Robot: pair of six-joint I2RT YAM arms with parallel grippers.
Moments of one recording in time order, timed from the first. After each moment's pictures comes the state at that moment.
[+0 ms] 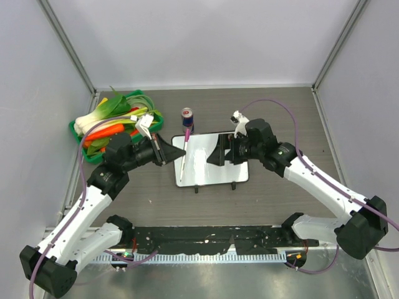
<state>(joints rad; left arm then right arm) -0.46 0.84 0.79 -0.14 0.51 -0.73 0.67 1.18 0.98 -0.46 -0.27 0.51</state>
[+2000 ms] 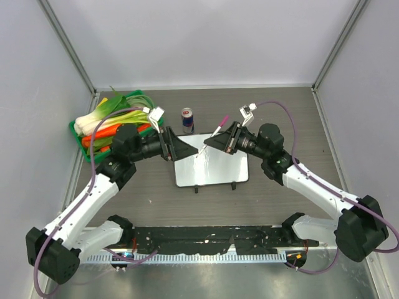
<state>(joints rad) -0.47 0.96 0.84 0.00 0.68 -0.77 0.58 1.16 0.76 0.38 -0.52 0.98</state>
